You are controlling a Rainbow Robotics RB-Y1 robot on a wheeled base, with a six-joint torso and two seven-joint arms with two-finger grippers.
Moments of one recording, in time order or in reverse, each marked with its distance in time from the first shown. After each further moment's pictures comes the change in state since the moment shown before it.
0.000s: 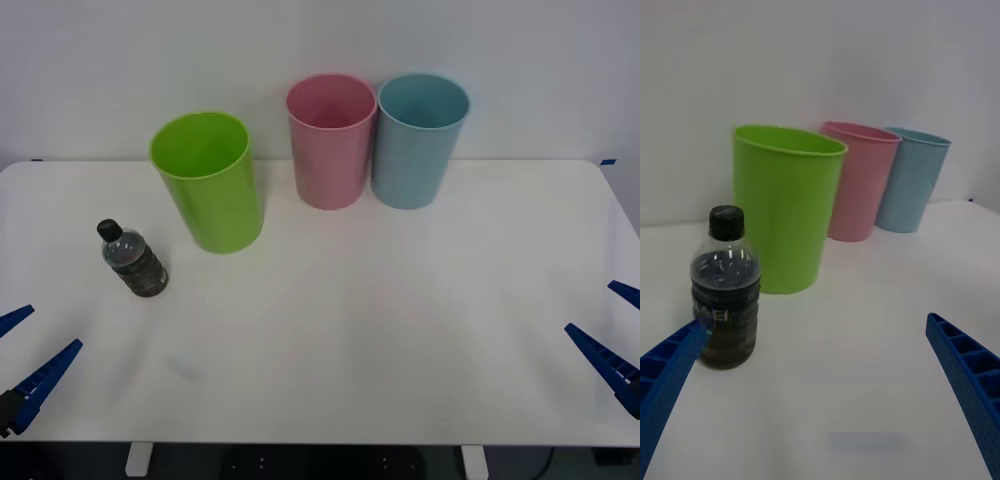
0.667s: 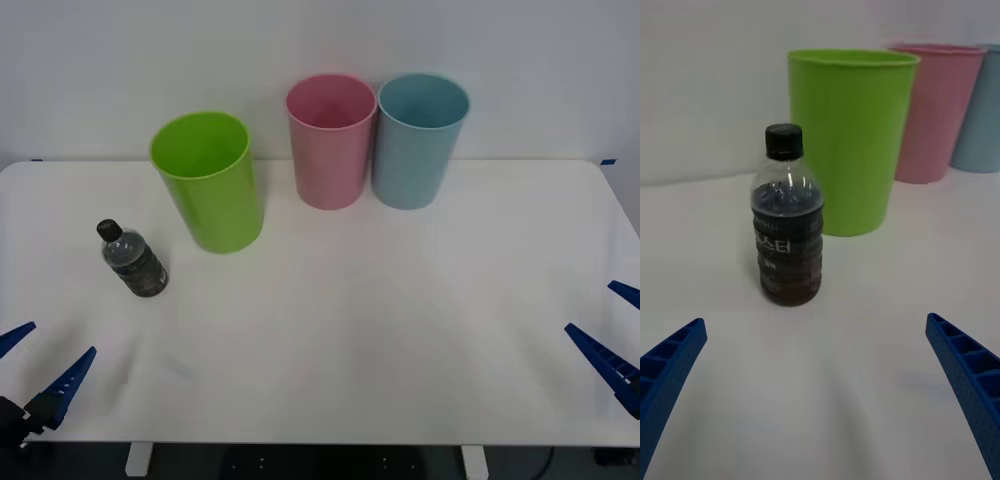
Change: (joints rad) right arm 0.000 0.000 0.000 0.000 0.000 0.000 0.000; left arm 0.042 -0.001 -0.120 0.000 -0.043 0.284 -0.163
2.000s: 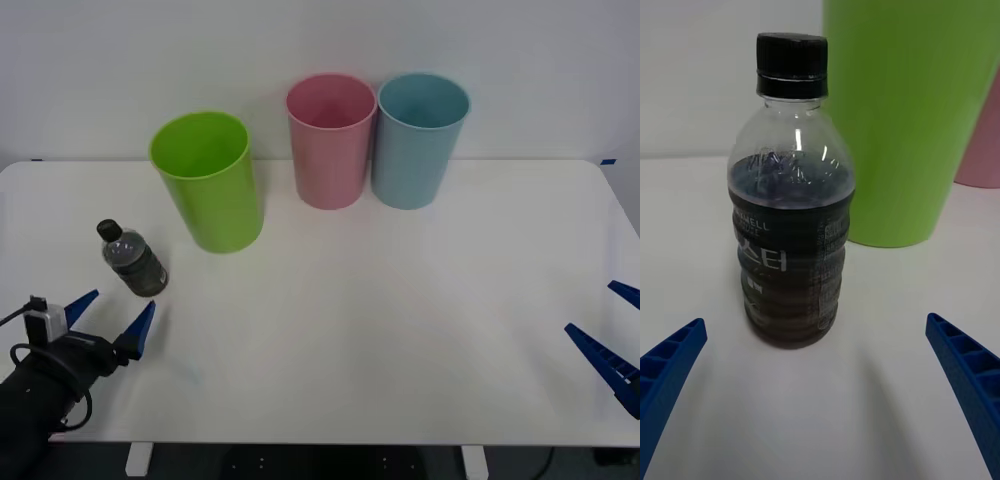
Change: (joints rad) right arm 0.000 0.000 0.000 0.000 0.000 0.000 0.000; left arm -0.289 -0.113 -0.146 0.223 -0.084 0.252 -0.037
